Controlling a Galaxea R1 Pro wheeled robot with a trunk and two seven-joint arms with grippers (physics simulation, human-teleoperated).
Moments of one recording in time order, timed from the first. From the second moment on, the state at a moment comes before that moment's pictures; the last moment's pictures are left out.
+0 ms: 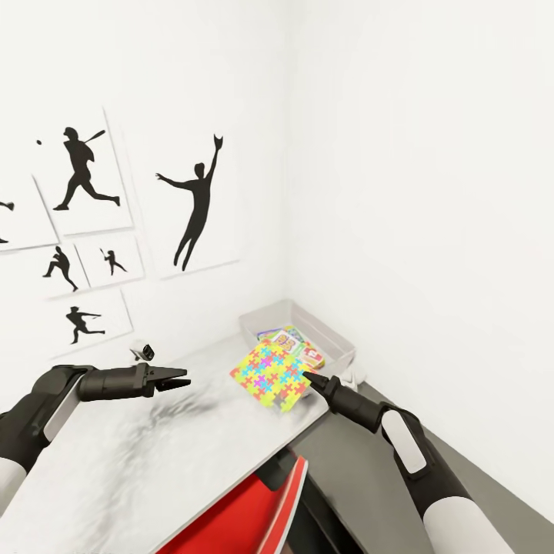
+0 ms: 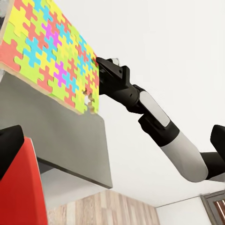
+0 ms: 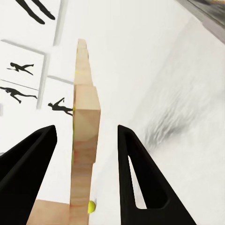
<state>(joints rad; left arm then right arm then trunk) -0.70 0.45 -0.13 -0.96 0.42 1.01 -1.44 -0.56 0.00 -0.03 -0.88 -0.85 0.71 0.56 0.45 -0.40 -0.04</state>
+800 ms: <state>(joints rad) -0.70 0.45 -0.13 -0.95 0.42 1.01 -1.45 -0.56 0.00 -0.03 -0.88 -0.85 0.71 0.56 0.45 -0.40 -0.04</state>
